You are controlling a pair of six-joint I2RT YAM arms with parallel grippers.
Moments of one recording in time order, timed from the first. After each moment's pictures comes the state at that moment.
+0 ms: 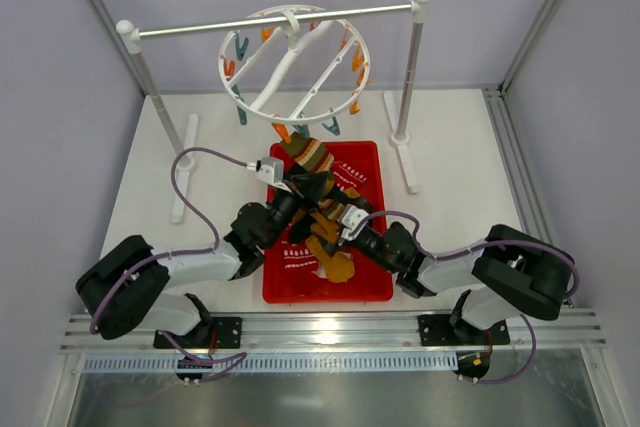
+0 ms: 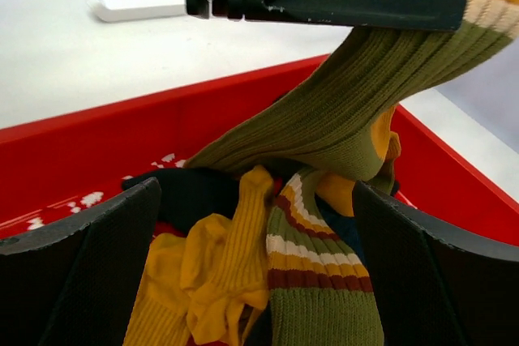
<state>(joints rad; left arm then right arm) -0.85 1.35 0.46 1.11 -0.26 -0.43 0.99 1.43 0.28 1.24 0.06 -0.28</state>
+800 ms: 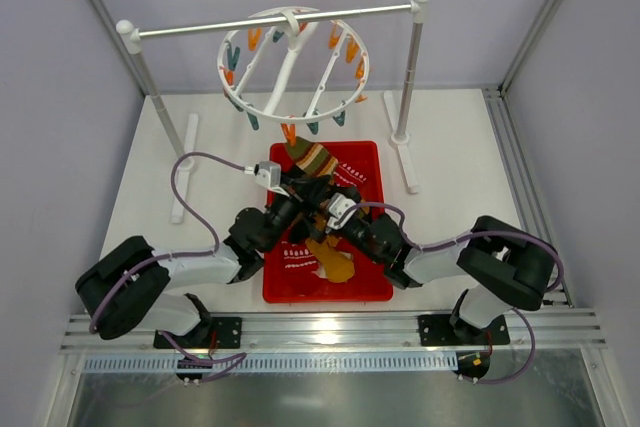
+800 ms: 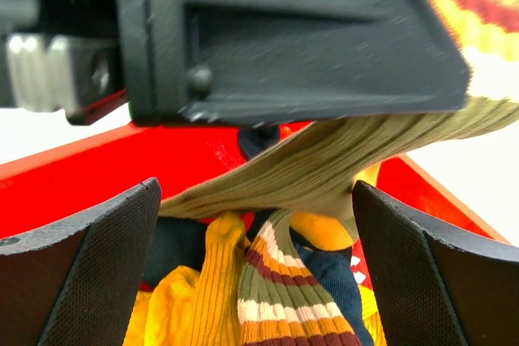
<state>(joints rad) -0.88 1.36 0.44 1.18 -0.24 -0.47 1.00 1.57 0.42 1.24 0.15 -0.33</state>
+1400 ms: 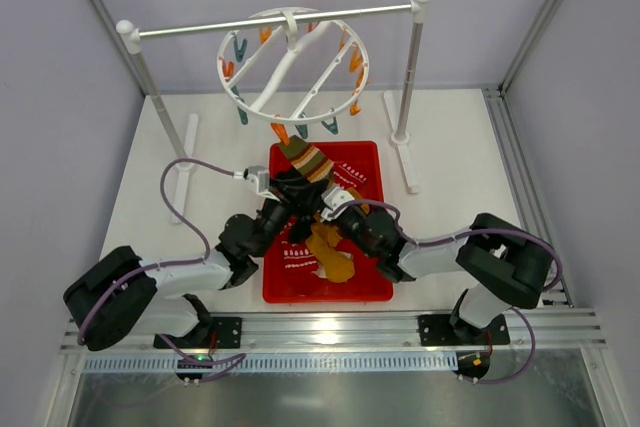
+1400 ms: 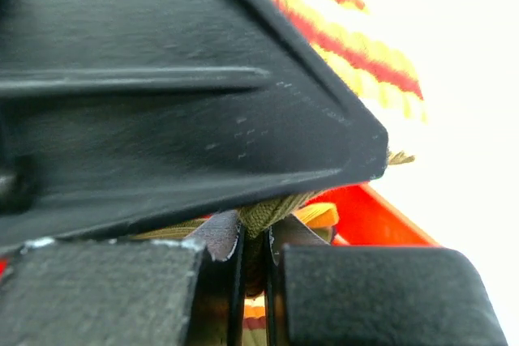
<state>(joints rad) -0.88 1.28 0.38 1.20 -0.21 -0.50 1.00 1.59 0.50 1.24 0.24 -0.39</state>
